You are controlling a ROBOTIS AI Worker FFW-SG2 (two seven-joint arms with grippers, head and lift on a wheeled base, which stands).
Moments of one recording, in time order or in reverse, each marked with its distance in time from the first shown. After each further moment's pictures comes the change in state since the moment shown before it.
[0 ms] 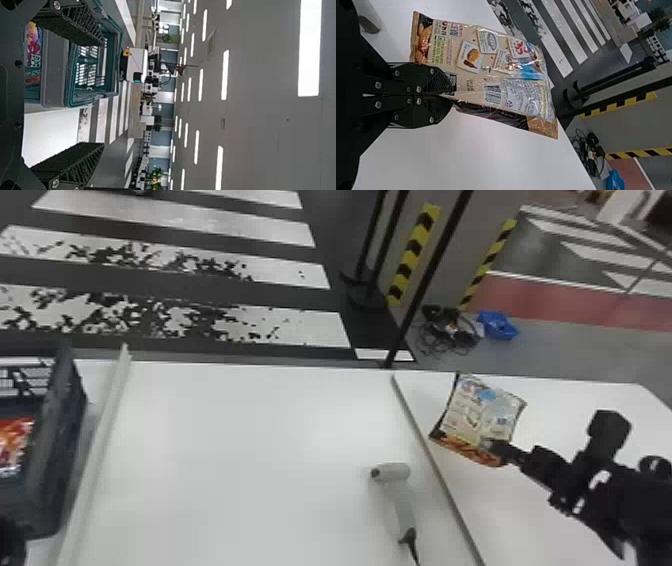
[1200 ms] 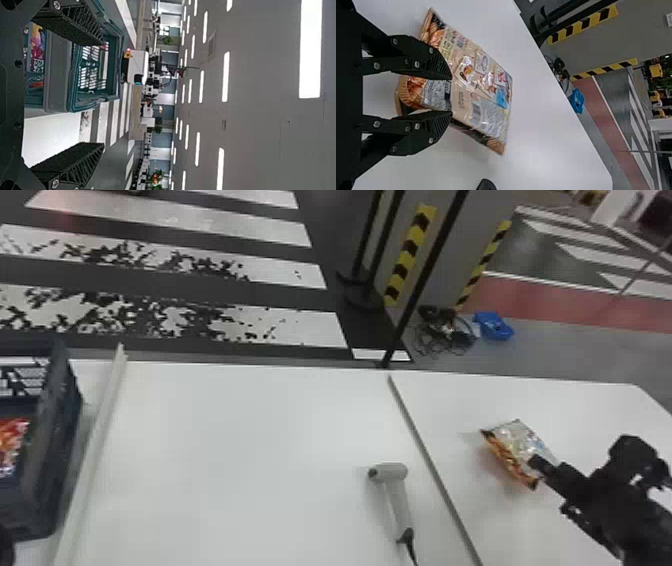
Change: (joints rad) left arm 0.000 0.002 0.008 0.012 0.009 -0.007 0.001; right arm -0.045 -0.061 -0.009 0.325 0.023 -0.358 -0.226
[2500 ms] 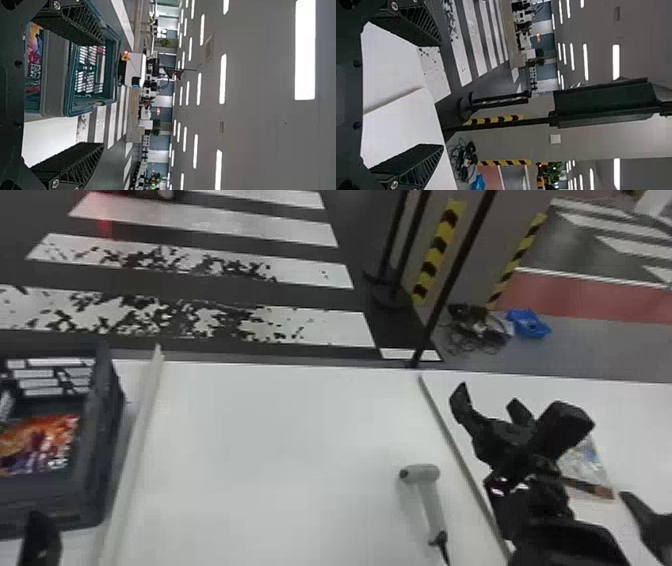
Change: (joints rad) left arm 0.017 -0.009 0.014 -0.012 -0.006 -0.014 0.000; right arm 0.263 0.244 0.492 -0.436 0.174 -0.622 -0.039
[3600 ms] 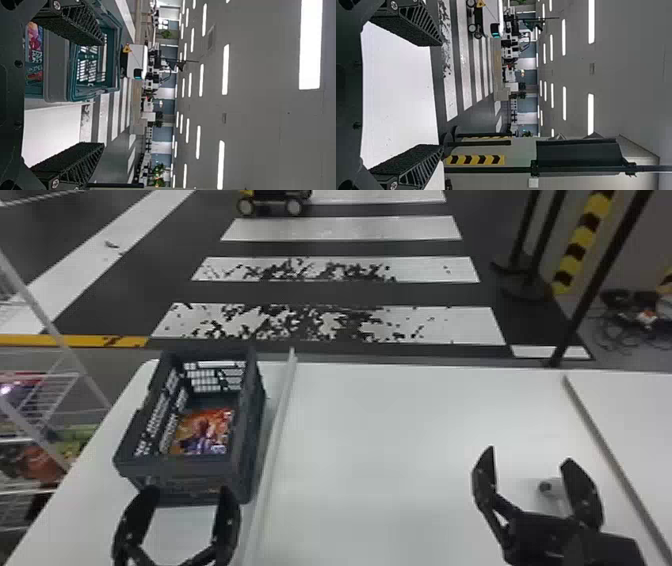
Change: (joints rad) left arm -0.006 0.002 -0.022 -0.009 -0.032 0.030 -0.016; right arm 0.253 0.018 0.462 0.044 0.275 -0.446 -0.275
